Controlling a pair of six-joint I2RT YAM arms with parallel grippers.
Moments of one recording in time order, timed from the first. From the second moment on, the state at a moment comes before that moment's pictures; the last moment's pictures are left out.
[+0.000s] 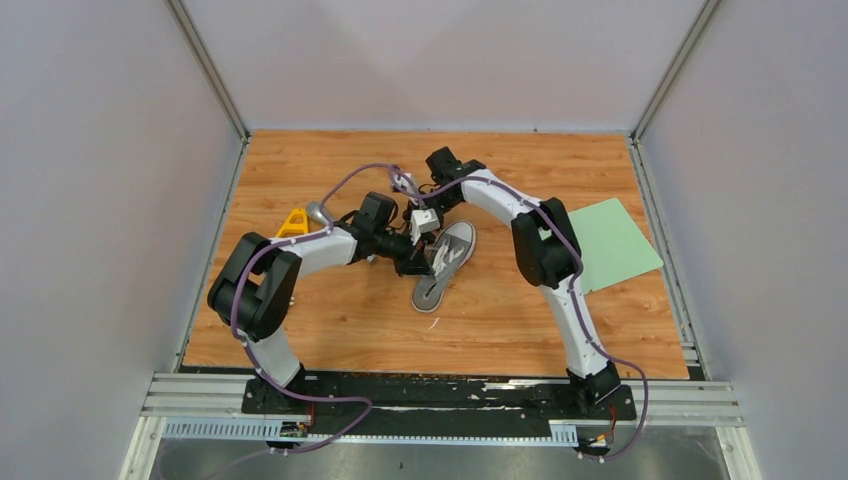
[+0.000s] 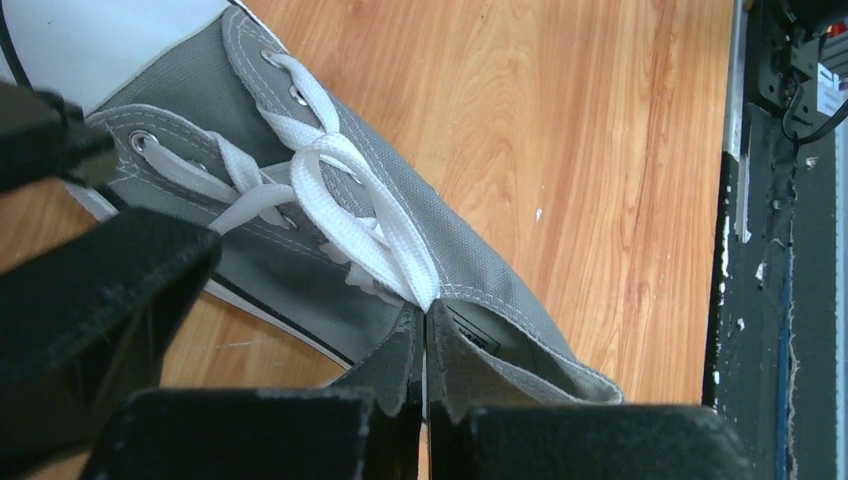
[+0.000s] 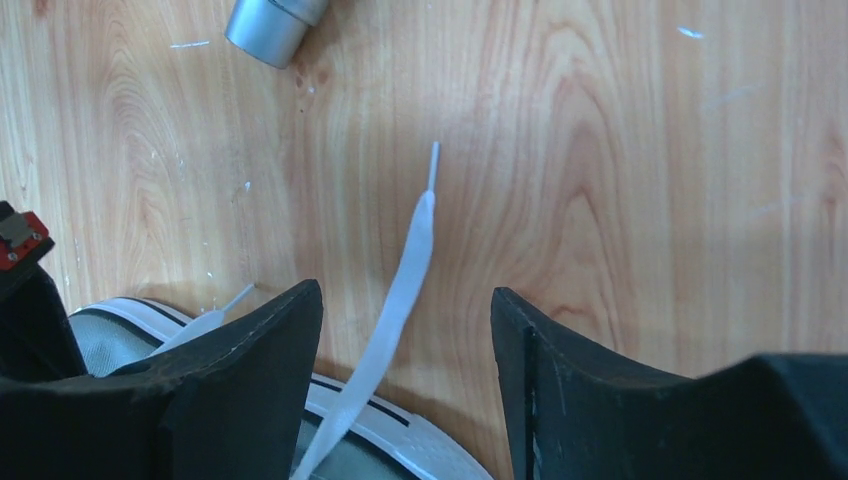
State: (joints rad) left arm -0.53 1.73 0.95 -0.07 0.86 0.29; right arm 0.55 2.40 2.01 -0.78 -0.76 -0.62
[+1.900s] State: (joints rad) left arm -0.55 1.71 0.90 -0.04 0.91 0.18; right arm 0.50 2.23 1.78 -0.58 -0.65 -0.07
